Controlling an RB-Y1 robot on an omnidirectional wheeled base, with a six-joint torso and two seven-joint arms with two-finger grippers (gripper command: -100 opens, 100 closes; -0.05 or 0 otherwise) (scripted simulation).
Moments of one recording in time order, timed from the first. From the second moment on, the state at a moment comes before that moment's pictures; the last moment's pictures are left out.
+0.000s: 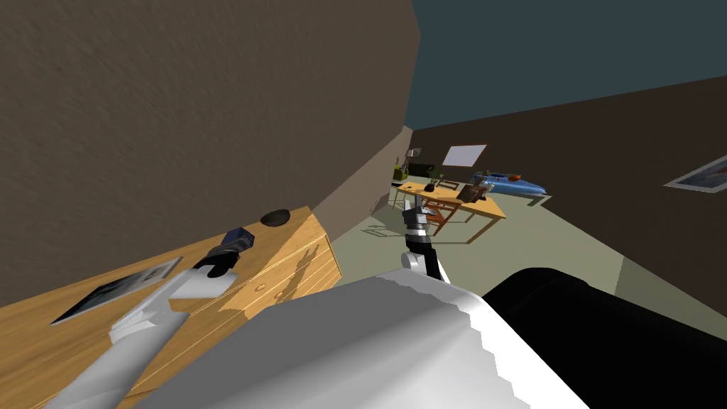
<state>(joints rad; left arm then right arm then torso) 0.02 0.77 0.14 -1.40 -0.37 0.33 -0.36 0.45 0.02 -0.07 -2.27 -0.11 -0.46 -0.06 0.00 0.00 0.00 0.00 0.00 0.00</state>
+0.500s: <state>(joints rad) -0.02 0.88 0.15 -1.45 -0.34 0.41 -0.35 0.45 0.02 -0.07 -2.27 -0.11 -0.46 -0.06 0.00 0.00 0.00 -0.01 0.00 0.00</state>
